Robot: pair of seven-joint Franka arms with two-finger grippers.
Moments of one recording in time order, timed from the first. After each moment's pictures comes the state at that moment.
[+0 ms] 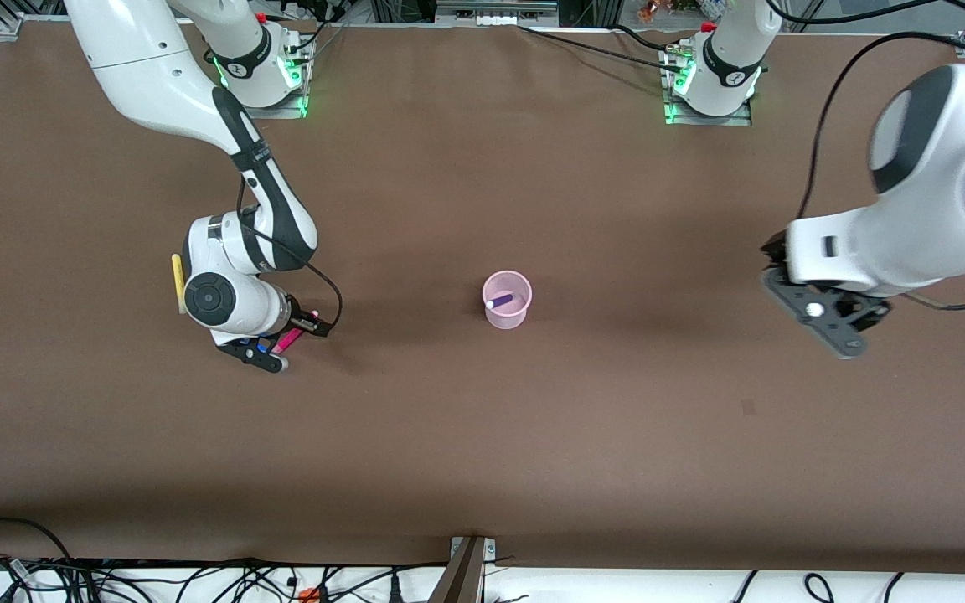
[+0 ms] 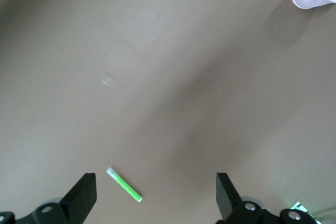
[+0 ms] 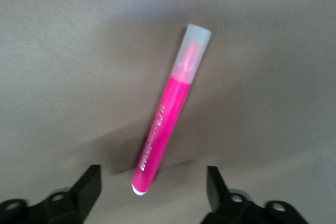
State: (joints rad) left arm 0.12 0.40 -0.35 -1.26 0.20 1.48 0.56; right arm 0.30 0.63 -0.04 -1.79 0.11 2.23 0.59
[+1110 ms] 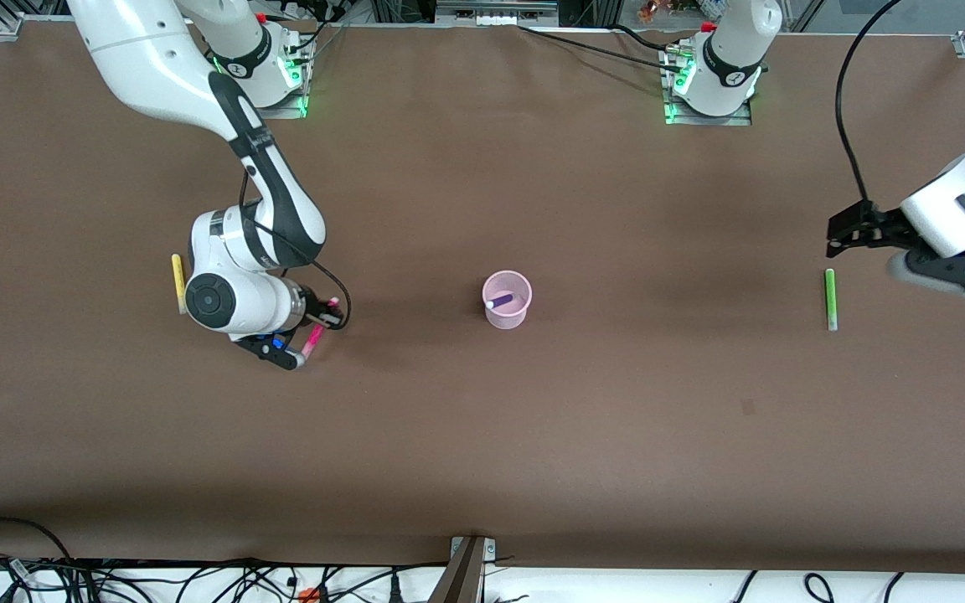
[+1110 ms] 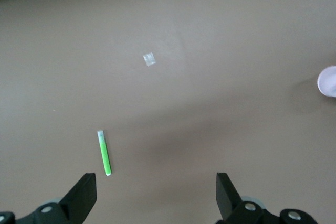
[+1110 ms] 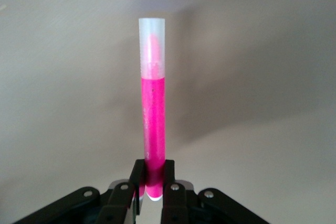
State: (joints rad) left arm -0.02 0.12 -0.03 -1.53 0.02 1.64 0.20; right arm 0.31 0.60 0.02 -1.66 0.28 2.01 0.66
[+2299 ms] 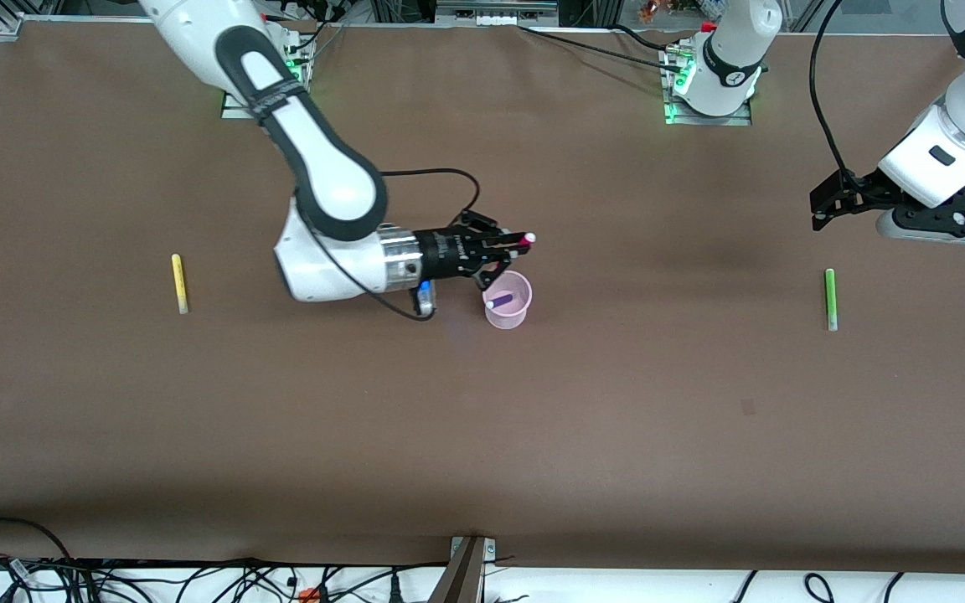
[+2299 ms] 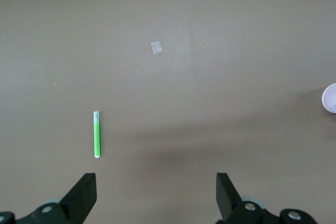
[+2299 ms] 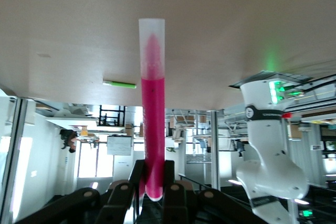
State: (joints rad) left arm -0.07 -0.03 -0.02 -1.73 0.05 1.71 0.01; right arm 0.48 0.65 0.17 -1.54 1.35 2.10 1.05
